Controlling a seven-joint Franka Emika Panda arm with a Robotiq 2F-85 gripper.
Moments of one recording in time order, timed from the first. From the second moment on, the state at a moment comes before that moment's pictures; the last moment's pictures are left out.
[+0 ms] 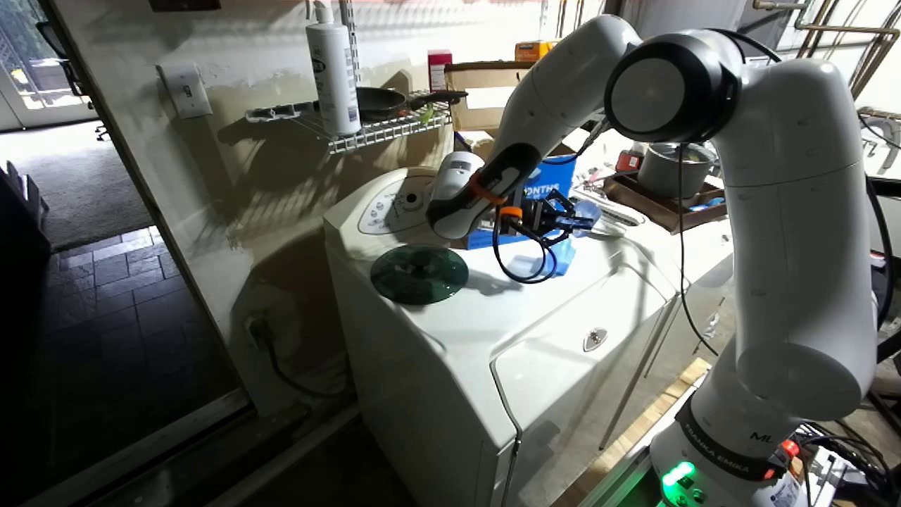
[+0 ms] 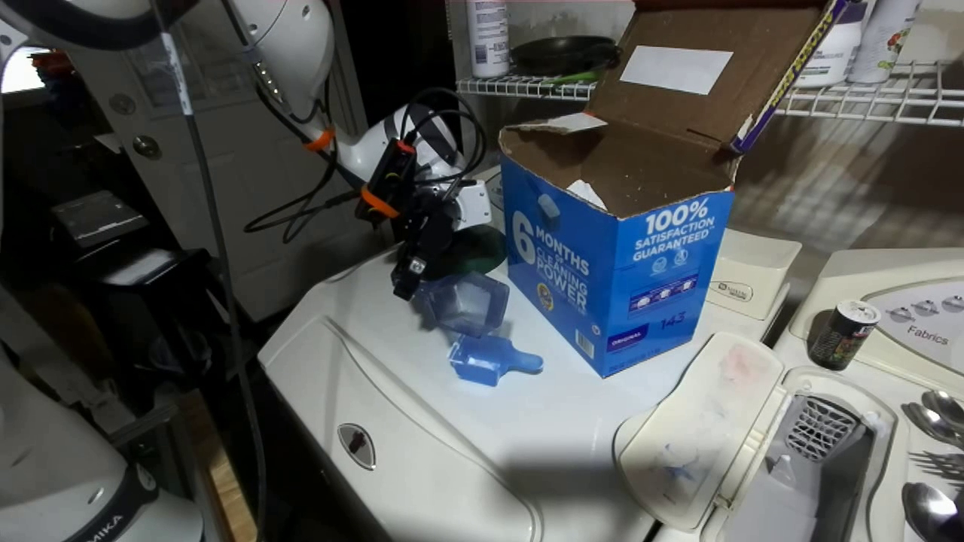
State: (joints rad) arm 0.15 0.50 0.01 -1.85 -0.72 0.98 0.47
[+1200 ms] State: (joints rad) arm 0.16 0.48 0.02 -1.83 -0.72 1.02 0.48
